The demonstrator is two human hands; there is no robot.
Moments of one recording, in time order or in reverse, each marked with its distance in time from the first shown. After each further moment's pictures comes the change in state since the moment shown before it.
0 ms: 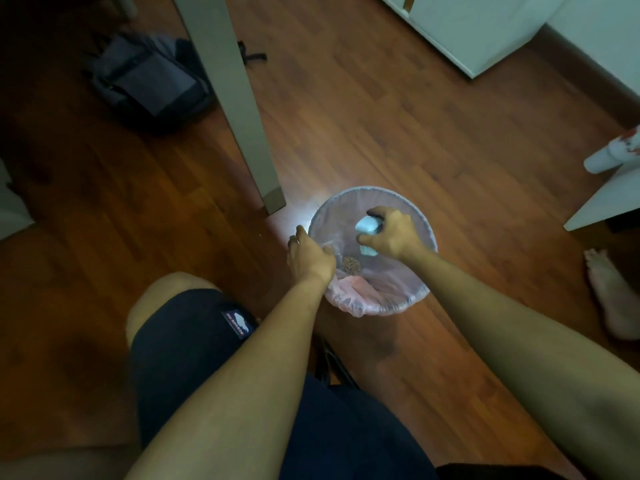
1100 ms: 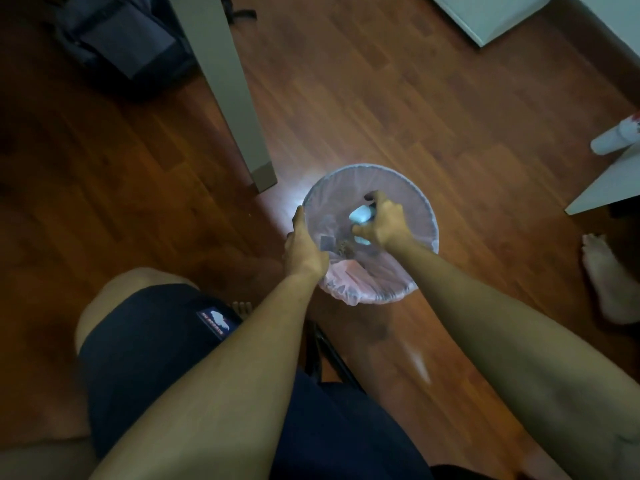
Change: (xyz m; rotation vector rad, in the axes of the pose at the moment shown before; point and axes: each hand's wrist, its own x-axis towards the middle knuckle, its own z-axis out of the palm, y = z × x) left_hand 0.007 -0.020 0.016 -0.081 -0.083 0.036; right_hand 0.020 0.017 0.031 0.013 0.016 0.116
